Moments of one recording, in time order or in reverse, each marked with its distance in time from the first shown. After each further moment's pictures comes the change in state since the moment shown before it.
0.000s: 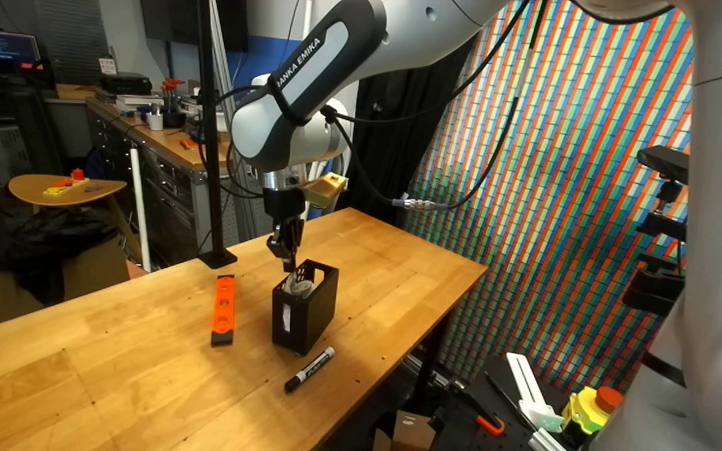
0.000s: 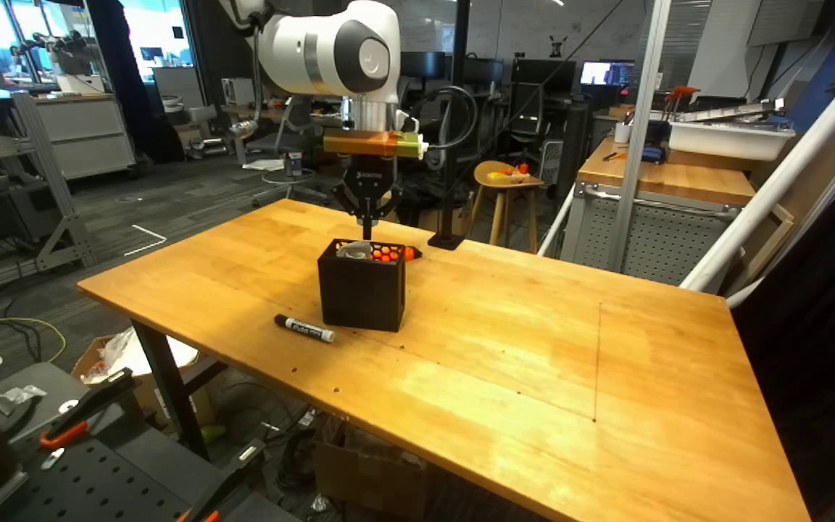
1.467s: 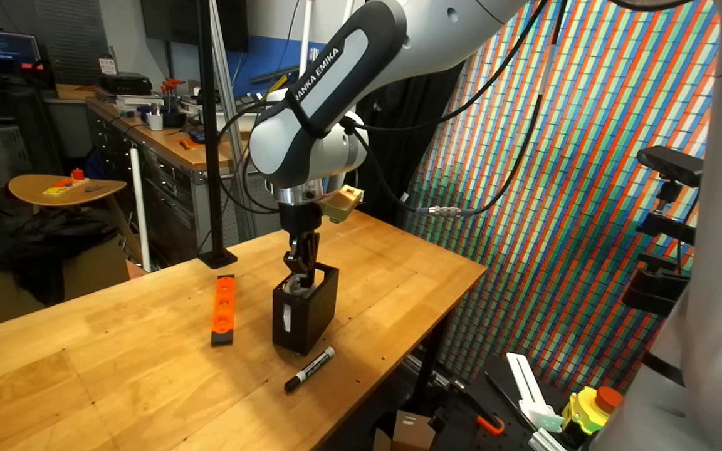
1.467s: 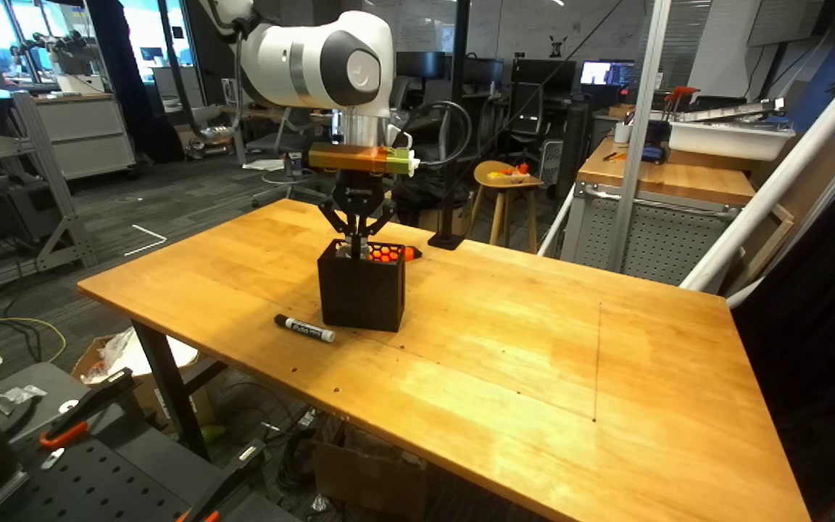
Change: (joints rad) arm -0.011 -0.058 -0.001 -0.134 0.000 0.038 0.001
